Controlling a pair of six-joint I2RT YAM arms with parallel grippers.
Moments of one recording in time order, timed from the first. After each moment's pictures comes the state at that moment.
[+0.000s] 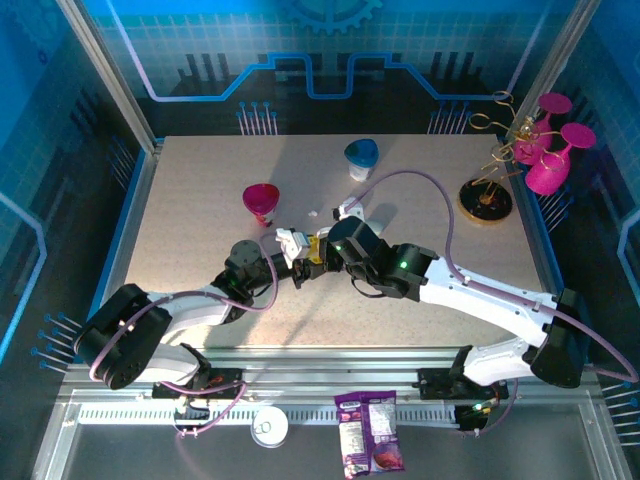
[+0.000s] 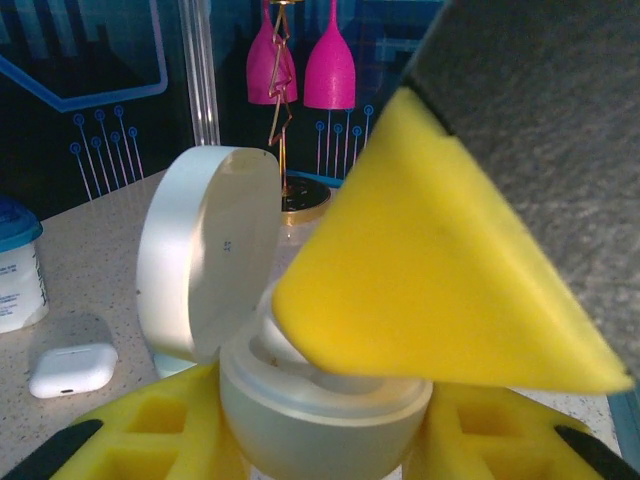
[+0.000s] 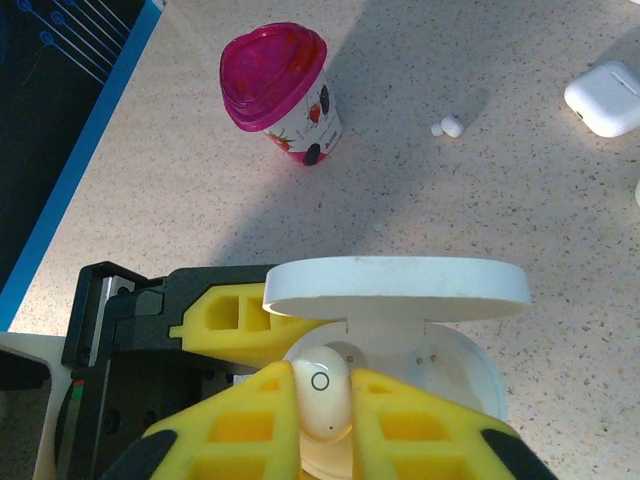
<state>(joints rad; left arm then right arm) -0.59 1.38 0.41 0.94 0.50 -0.01 1.01 1.33 1.14 -0.50 0.33 0.77</state>
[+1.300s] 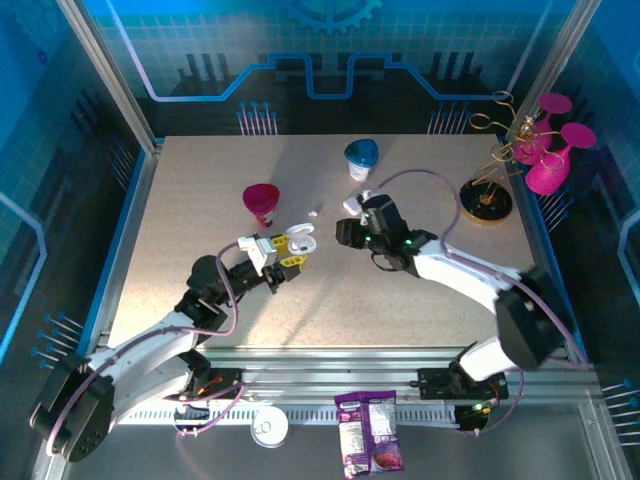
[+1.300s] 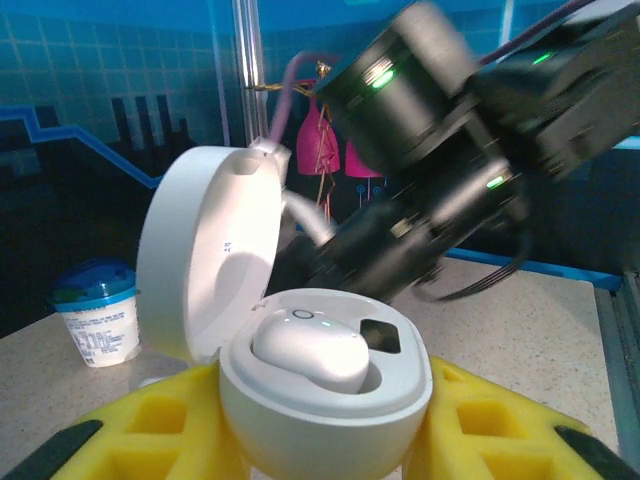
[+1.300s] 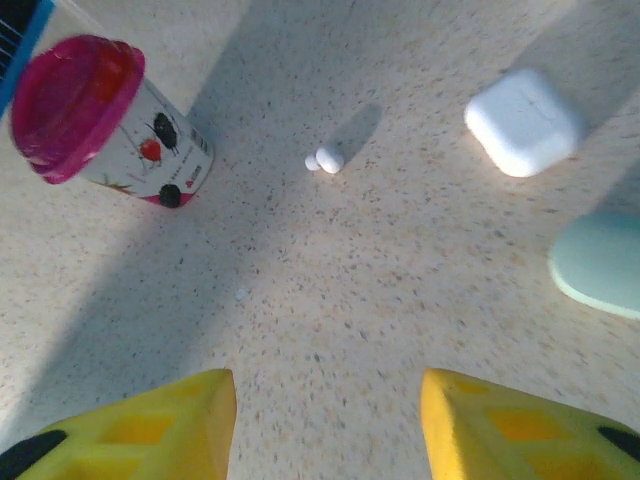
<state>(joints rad) -0.52 0.91 0.29 0.72 0.47 -0.01 0.62 1.54 0.97 -0.12 0.01 0.55</state>
